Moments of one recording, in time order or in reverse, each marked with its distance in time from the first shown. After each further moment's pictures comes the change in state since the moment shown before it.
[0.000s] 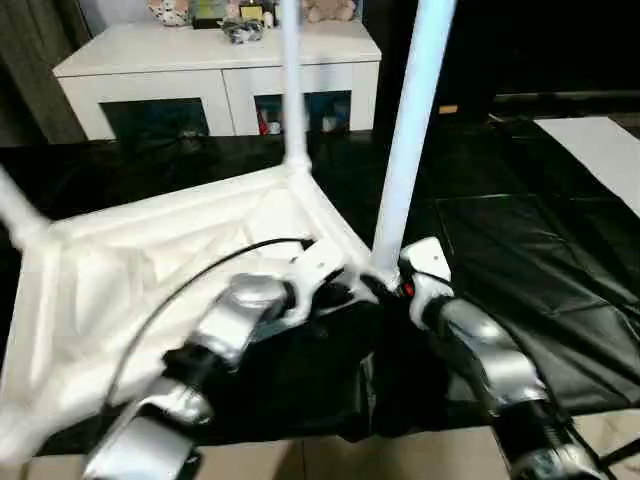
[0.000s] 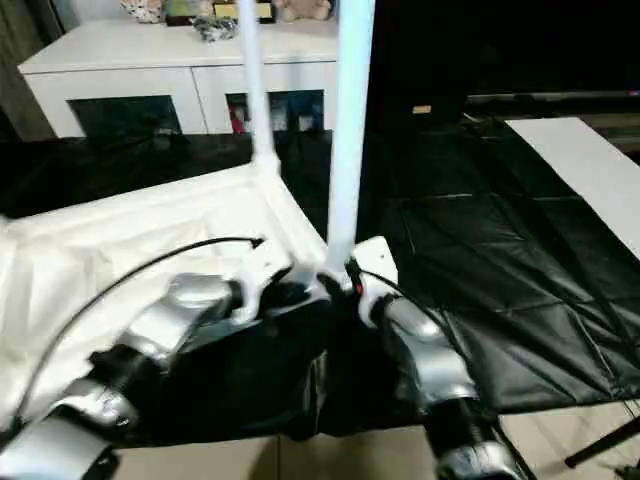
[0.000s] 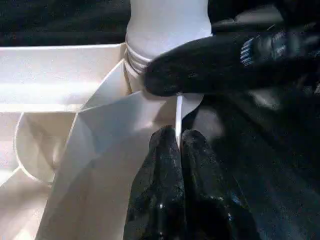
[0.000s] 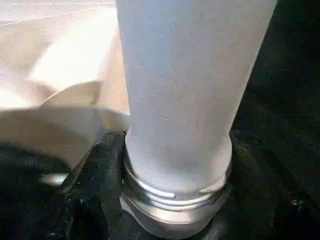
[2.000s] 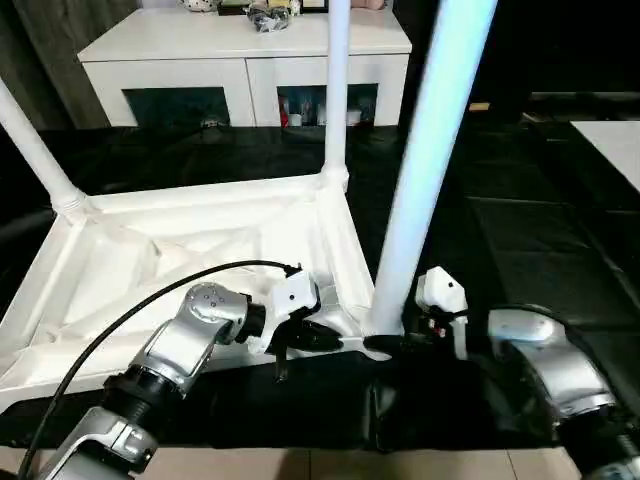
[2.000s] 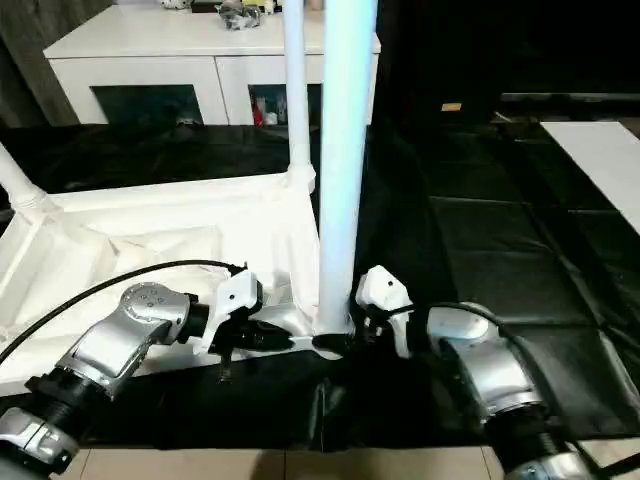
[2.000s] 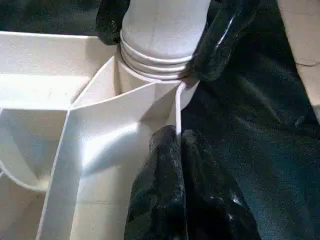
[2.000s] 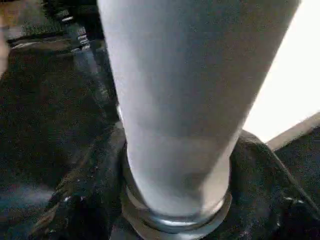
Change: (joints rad) left arm 0.176 0.243 -0.049 -0.314 -0.070 0.017 -0.480; right arm 0.064 -0.325 0.147 -0.095 0.108 -0.160 0.791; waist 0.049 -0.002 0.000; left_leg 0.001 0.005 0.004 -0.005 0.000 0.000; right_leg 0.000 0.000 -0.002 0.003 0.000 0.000
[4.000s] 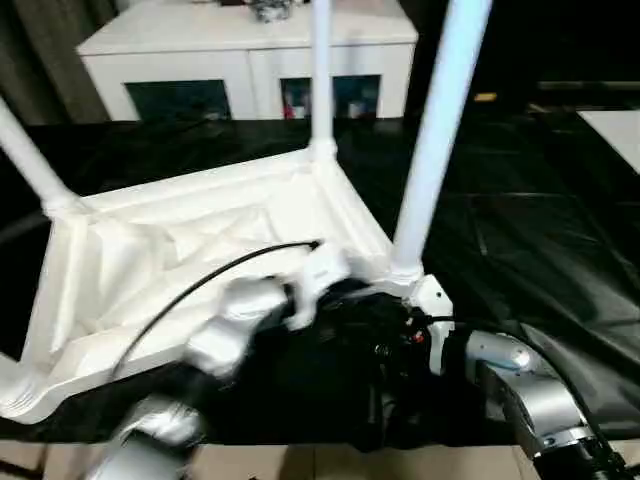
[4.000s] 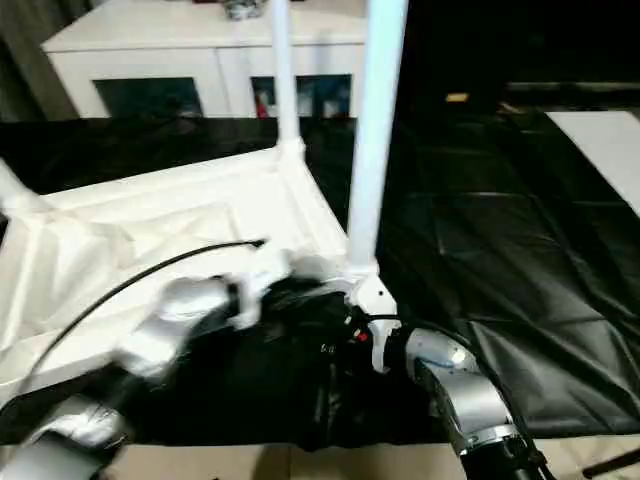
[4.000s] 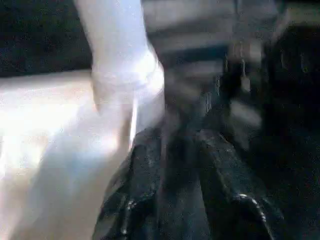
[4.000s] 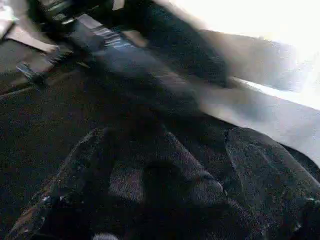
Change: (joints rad) left arm 0.015 -0.068 0.074 0.029 0.008 -0.169 0.157; right arm 0.126 0.091 -0.017 -0.152 0.043 0.152 -0.158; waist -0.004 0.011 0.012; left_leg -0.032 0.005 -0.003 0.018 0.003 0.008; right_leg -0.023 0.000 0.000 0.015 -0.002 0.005
